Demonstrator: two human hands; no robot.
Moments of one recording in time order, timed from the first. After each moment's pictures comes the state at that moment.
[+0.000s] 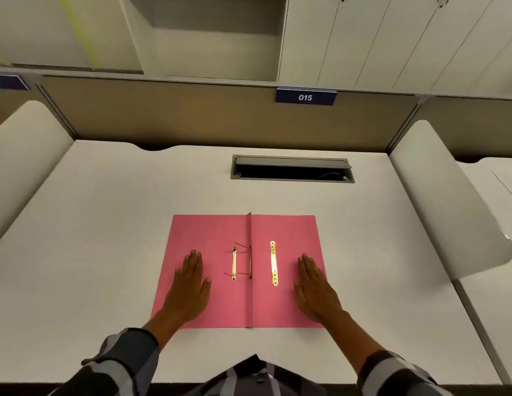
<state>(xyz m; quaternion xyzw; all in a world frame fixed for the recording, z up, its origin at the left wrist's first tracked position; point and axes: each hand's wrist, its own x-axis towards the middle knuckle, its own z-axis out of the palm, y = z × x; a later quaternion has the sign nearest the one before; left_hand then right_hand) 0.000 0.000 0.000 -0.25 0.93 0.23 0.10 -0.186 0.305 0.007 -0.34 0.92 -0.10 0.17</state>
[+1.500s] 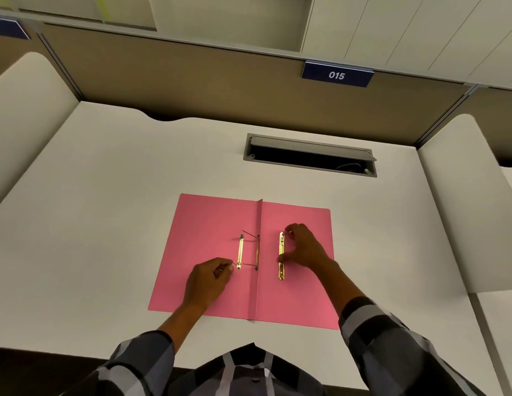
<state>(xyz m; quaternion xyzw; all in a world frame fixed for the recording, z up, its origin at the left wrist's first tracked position) -0.019 0.036 -0.007 -0.35 0.82 0.45 -0.07 -0.255 0.201 0.048 -0.27 0.89 -0.20 0.31</state>
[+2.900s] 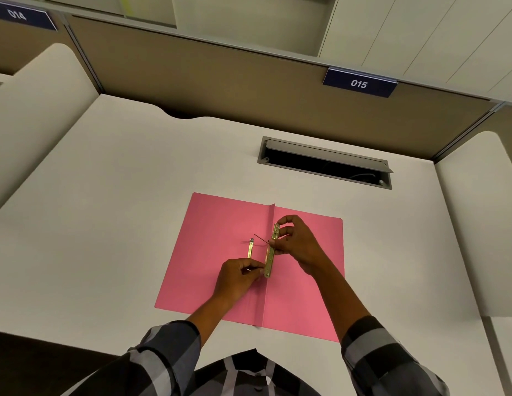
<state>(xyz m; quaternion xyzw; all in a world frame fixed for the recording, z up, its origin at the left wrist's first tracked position) -0.062 0.061 0.003 -0.36 0.72 0.59 -0.06 -0.241 0.154 0.057 -0.16 0.75 -0.51 0.40</state>
